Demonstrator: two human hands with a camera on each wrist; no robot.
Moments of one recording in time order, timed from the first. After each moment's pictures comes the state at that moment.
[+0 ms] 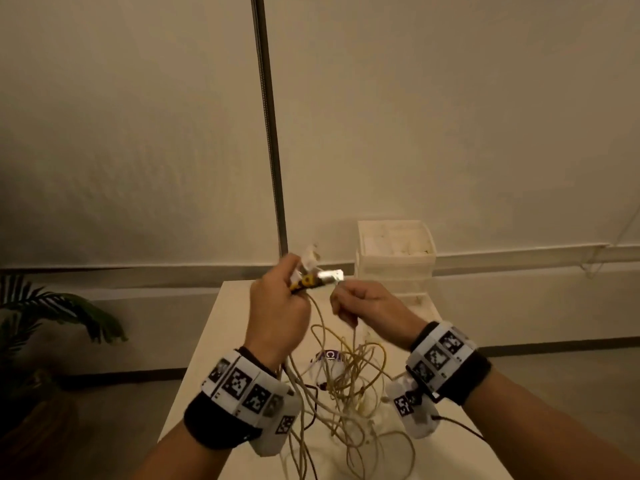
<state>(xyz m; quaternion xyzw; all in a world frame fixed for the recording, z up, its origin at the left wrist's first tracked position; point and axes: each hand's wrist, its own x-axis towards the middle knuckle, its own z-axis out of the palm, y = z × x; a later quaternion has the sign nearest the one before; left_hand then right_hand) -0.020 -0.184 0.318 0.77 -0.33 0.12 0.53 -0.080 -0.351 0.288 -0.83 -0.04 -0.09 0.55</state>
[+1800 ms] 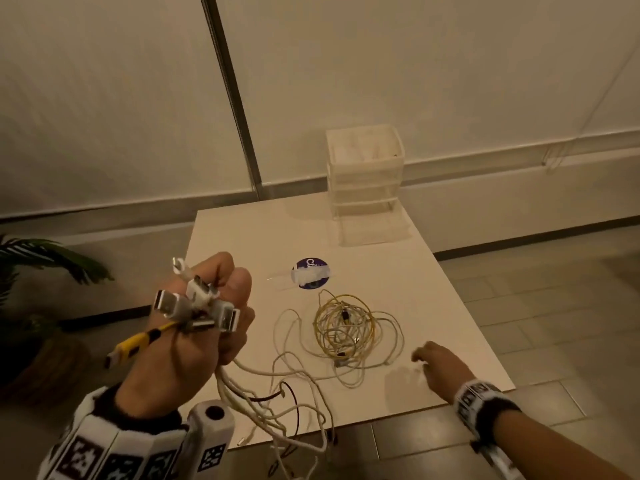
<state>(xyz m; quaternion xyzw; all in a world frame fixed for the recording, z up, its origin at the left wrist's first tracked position) -0.132 -0.069 0.309 0.57 -0.33 -0.27 0.70 -0.299 -0.383 -0.001 -0.93 0.29 0.09 0.19</state>
